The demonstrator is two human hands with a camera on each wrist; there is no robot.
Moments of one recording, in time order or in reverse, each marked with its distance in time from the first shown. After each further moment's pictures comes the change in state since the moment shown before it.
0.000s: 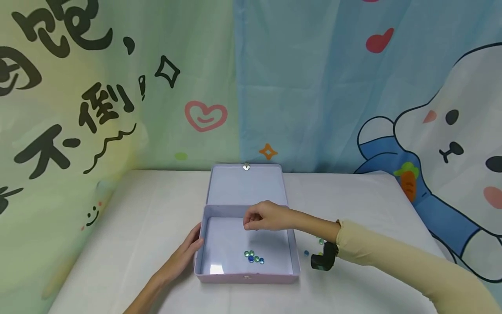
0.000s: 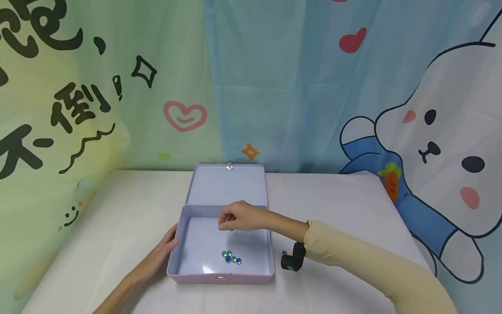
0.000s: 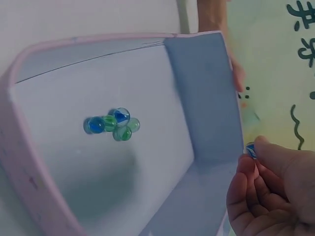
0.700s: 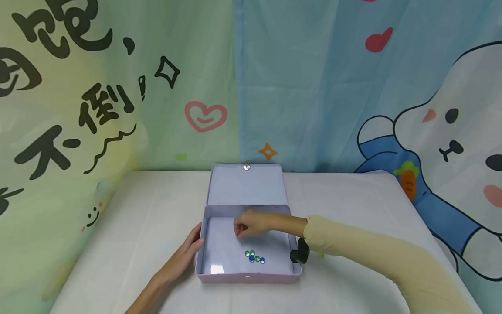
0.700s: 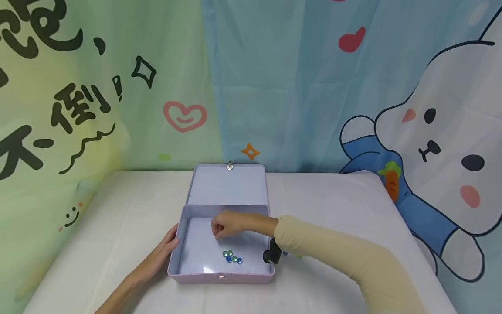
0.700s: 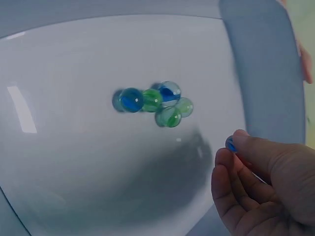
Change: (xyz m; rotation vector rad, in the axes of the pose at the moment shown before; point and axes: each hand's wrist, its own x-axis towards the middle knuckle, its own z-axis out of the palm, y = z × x) left_hand -0.001 0.001 0.002 0.012 0.013 -0.002; right_hand 0.048 0.017 0.034 -0.204 -0.188 0.043
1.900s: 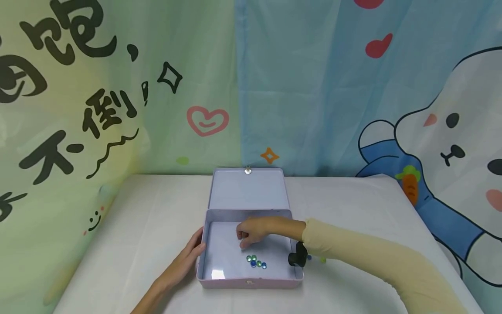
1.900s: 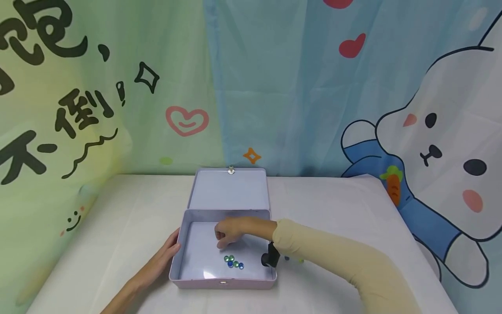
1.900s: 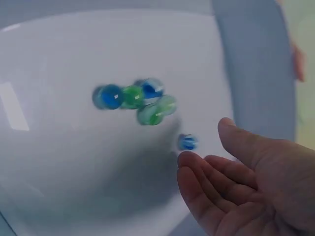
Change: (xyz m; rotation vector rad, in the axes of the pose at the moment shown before) left_hand 0.001 0.000 0.000 -0.028 0.008 0.007; right_hand 0.006 -0.002 0.001 -0.084 -0.104 0.167
